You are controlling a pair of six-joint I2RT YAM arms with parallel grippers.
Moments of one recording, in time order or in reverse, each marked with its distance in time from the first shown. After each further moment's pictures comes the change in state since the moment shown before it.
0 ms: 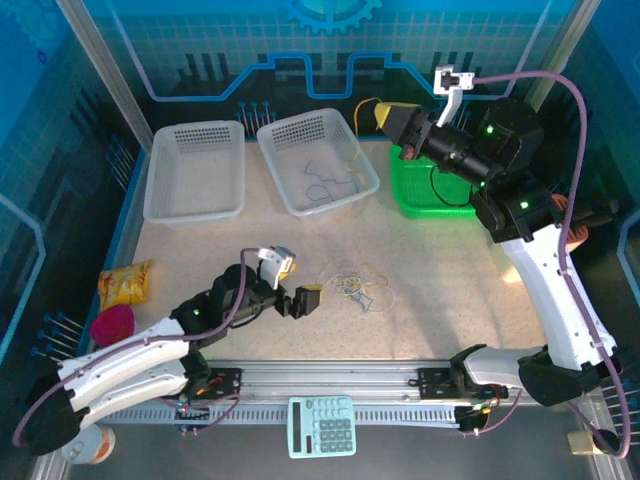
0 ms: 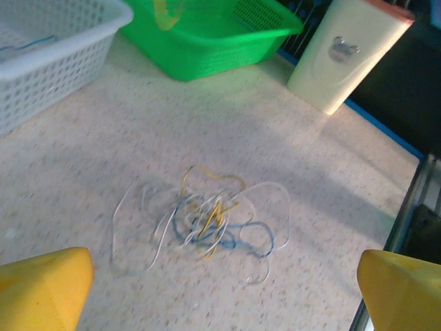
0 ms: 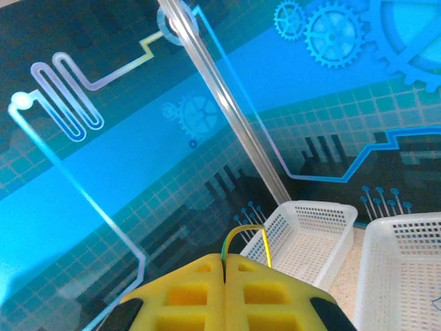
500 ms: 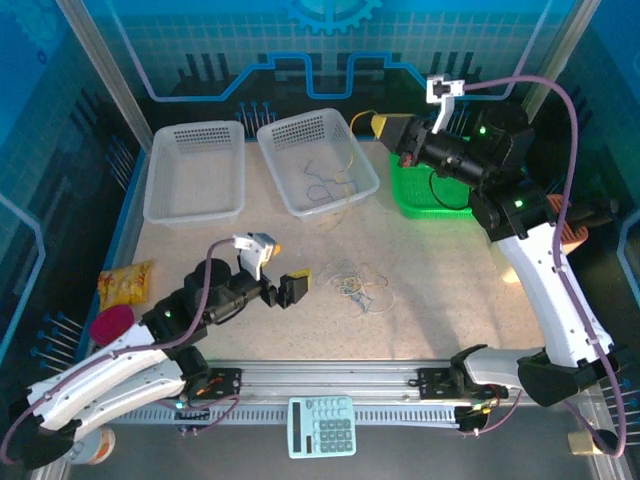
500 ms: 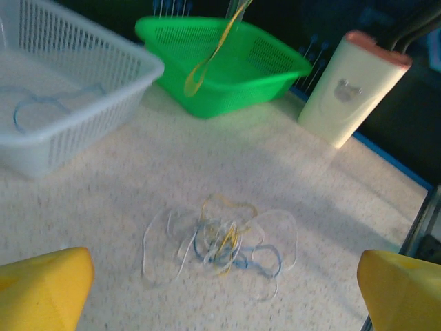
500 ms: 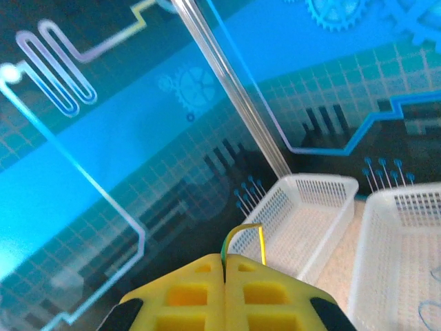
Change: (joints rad) left arm 0.002 -0.098 0.234 -0.168 -0.068 0.094; right arm -0.018 -0.004 -0.066 -0.028 -0.082 -0.023
